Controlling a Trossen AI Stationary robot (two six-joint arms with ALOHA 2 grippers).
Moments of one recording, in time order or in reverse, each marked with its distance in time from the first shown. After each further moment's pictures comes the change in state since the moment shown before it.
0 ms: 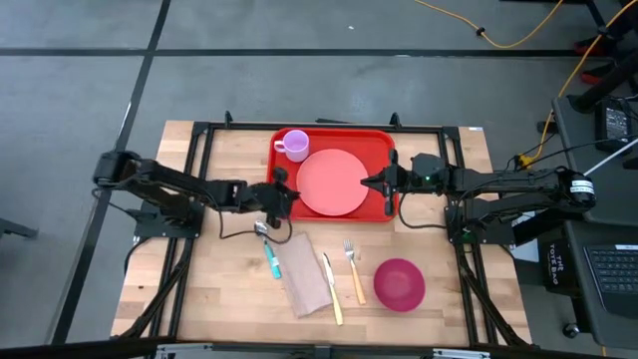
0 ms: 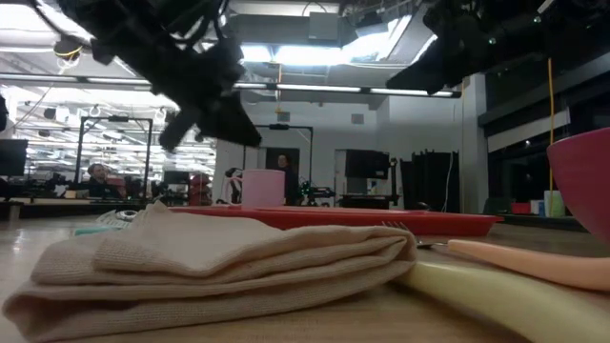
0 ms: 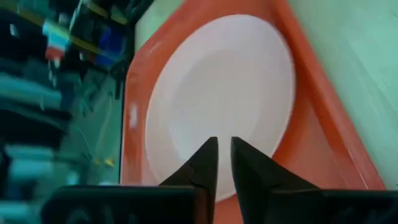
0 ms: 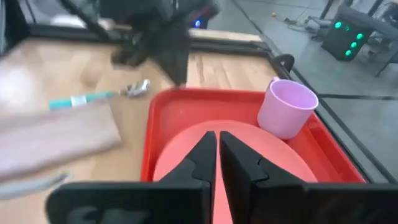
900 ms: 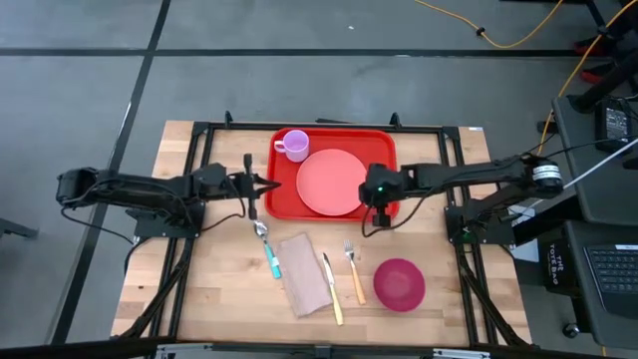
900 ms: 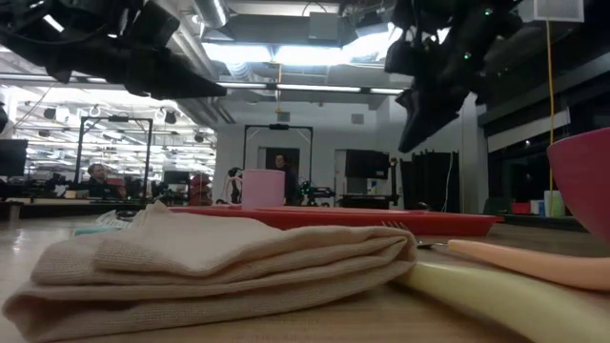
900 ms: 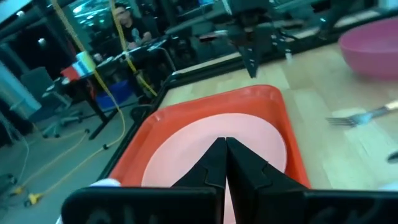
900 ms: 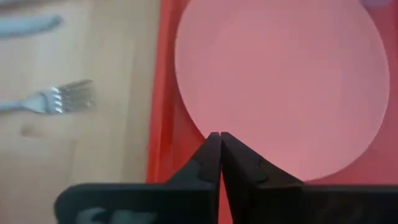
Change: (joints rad) left arm 0.182 -0.480 -0.352 0.324 0.350 -0.301; right arm 0.100 0.380 0.374 -0.692 0.130 -0.027
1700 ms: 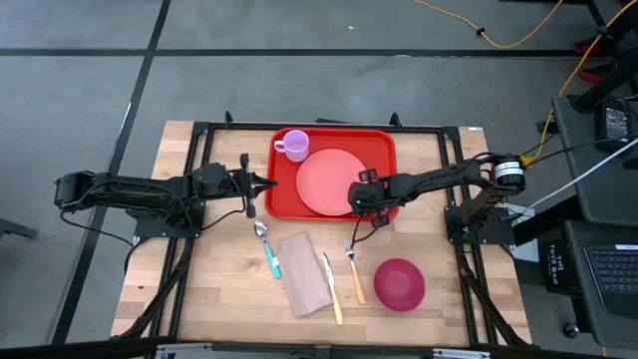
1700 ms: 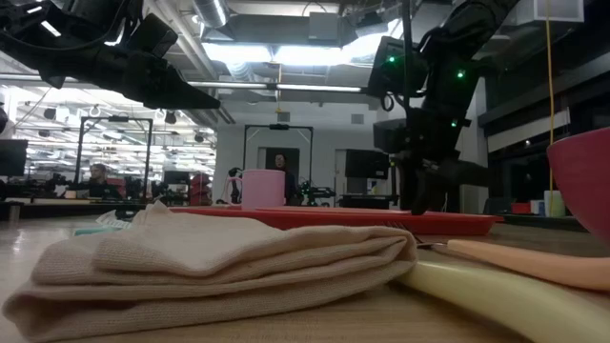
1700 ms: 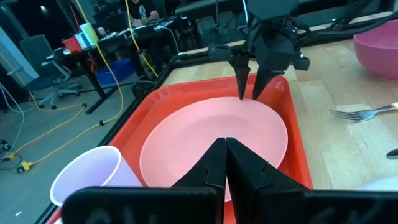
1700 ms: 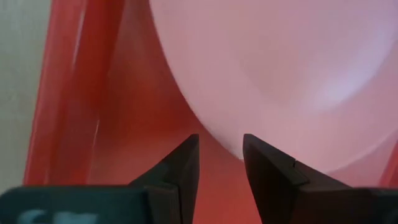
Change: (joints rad) left arm 0.031 -0.033 -0.024 -0.060 -0.001 -0.092; right arm 0.012 0.290 0.003 0.012 0.230 -0.238
